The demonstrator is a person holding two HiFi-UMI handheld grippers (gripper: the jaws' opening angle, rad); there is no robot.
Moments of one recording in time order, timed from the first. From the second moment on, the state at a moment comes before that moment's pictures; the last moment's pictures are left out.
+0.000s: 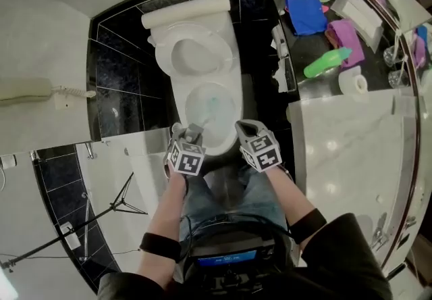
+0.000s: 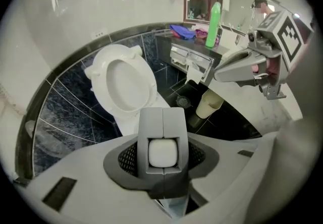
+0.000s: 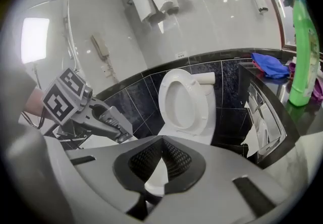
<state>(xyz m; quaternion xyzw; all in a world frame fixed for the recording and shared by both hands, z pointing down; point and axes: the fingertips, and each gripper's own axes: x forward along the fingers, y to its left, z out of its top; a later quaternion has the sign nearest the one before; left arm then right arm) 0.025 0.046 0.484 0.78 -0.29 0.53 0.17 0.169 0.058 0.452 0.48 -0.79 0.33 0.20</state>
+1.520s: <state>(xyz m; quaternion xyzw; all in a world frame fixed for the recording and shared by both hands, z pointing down) -0.061 0.117 0.349 0.84 -0.22 0.49 0.10 0.052 0.157 0.325 0.54 -0.77 0.26 0.19</state>
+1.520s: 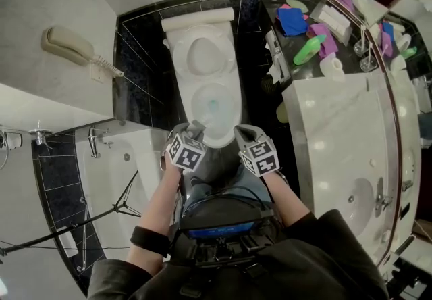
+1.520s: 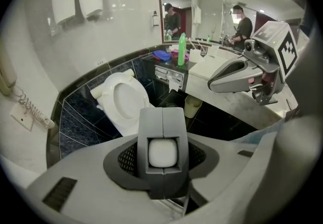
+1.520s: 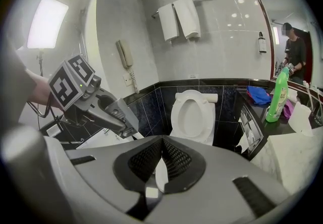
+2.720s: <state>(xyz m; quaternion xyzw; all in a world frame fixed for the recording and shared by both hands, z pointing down) -0.114 0.113 0.378 0.77 -0.36 0.48 0.20 0.027 0.136 0.354 0.42 -0.84 0.26 0.22</state>
